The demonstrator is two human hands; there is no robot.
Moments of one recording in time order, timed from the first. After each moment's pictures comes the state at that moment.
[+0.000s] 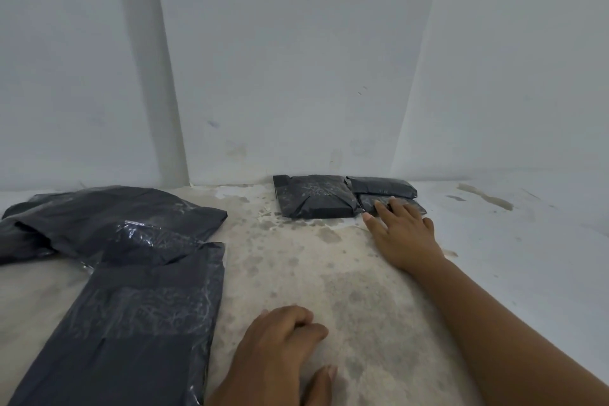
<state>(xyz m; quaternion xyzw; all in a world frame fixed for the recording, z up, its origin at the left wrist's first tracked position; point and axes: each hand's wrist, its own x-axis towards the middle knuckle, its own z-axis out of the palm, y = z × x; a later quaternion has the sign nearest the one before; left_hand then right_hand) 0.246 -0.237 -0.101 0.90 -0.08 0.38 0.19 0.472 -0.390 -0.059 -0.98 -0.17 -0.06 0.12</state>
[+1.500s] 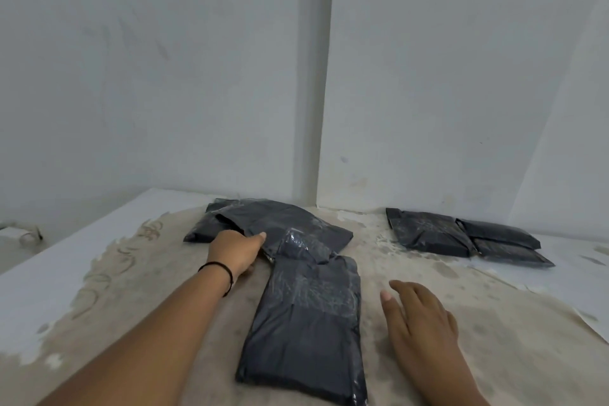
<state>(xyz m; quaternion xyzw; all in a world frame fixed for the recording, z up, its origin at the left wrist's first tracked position) 0.207 -0.024 -0.027 0.72 0.44 0.26 0.46 0.277 -0.293 -0.059 -0.92 -0.26 -0.07 0.29</state>
